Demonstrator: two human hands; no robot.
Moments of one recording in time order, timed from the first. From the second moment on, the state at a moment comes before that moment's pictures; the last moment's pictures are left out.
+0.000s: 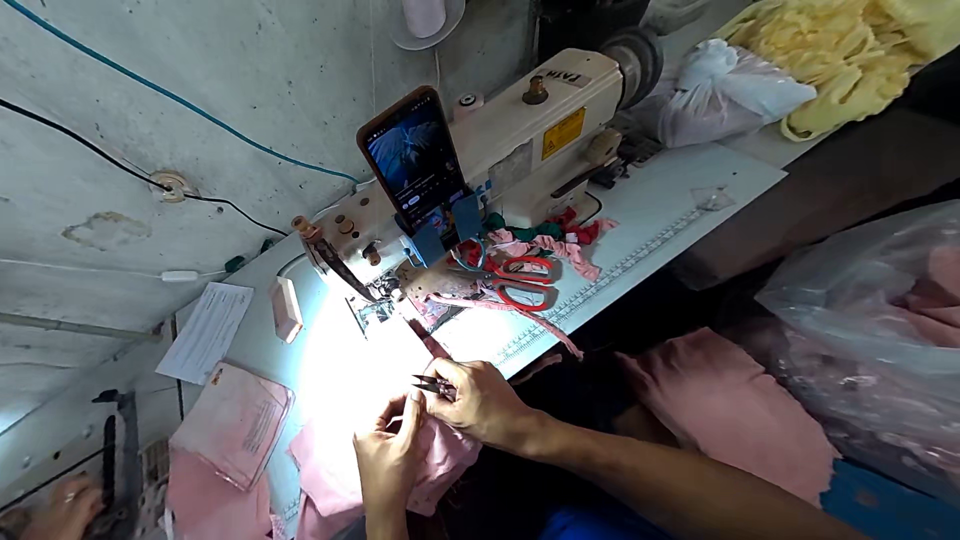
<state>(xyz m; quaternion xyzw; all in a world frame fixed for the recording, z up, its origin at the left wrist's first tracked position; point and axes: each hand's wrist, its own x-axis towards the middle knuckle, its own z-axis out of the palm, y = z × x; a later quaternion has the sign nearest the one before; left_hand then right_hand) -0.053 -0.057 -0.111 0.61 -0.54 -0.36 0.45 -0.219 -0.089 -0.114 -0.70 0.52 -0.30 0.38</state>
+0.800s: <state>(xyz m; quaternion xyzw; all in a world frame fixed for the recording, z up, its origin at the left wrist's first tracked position) -0.058 -0.056 -0.116 0.63 -0.55 -0.31 0.45 -0.221 -0.096 -0.115 -0.66 0.54 -0.26 0.46</state>
